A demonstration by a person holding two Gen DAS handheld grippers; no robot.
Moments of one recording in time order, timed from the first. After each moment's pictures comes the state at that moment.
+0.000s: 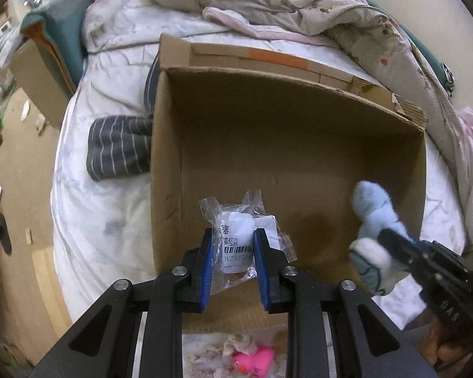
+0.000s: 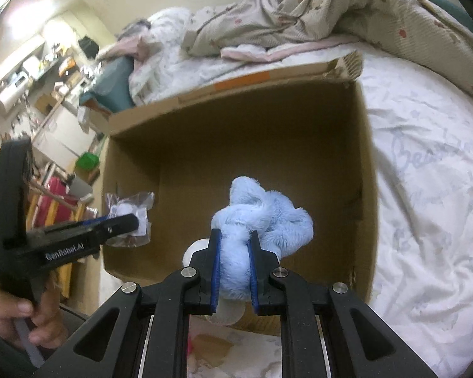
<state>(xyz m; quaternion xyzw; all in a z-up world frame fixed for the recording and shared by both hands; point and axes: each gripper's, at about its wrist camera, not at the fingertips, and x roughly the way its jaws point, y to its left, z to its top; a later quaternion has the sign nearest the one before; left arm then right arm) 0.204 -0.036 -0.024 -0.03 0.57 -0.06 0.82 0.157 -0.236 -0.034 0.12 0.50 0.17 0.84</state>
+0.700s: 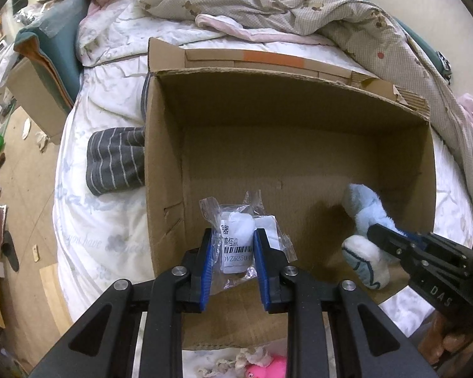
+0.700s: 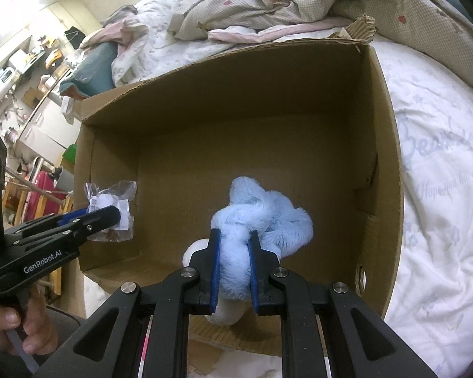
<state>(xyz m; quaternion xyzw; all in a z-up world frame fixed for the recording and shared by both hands) 0.204 -0.039 -0.032 -0.01 0.56 -0.07 0.83 0.171 -0.227 -0.059 0.12 0.53 0.15 0.83</state>
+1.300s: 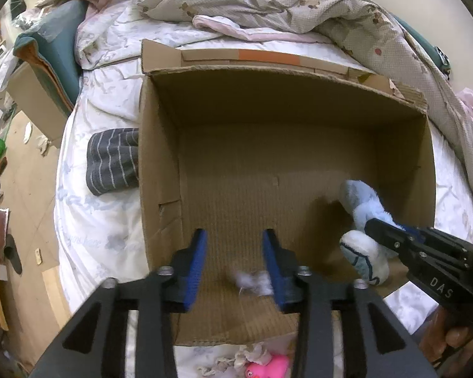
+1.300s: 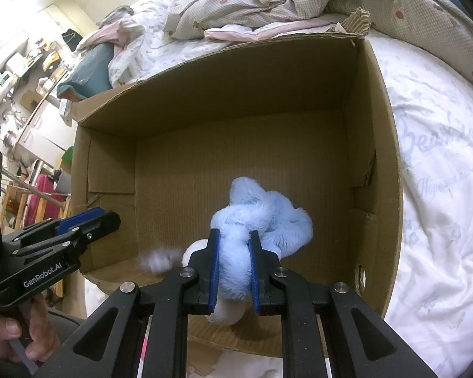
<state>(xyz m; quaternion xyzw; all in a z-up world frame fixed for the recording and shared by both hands) 0.200 -0.043 -0.031 0.00 0.55 -0.06 0.83 0.173 -0.229 -0.062 0.13 0.53 0.14 0.82</state>
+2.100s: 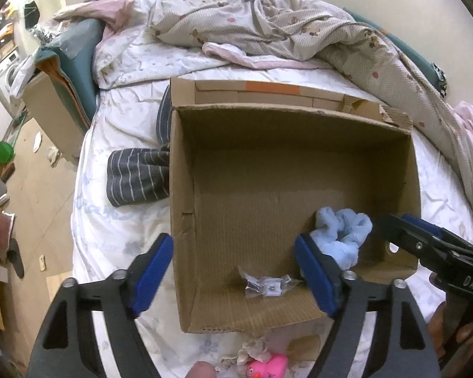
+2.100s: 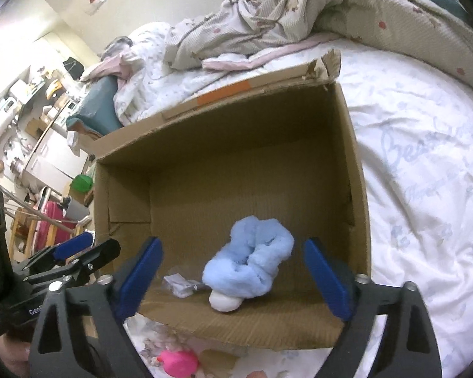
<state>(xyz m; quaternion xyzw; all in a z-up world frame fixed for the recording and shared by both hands) 0.180 -0.035 -0.001 0.00 0.50 -0.05 0.86 0.162 -0.243 -0.032 0.17 0.48 0.13 0.85</state>
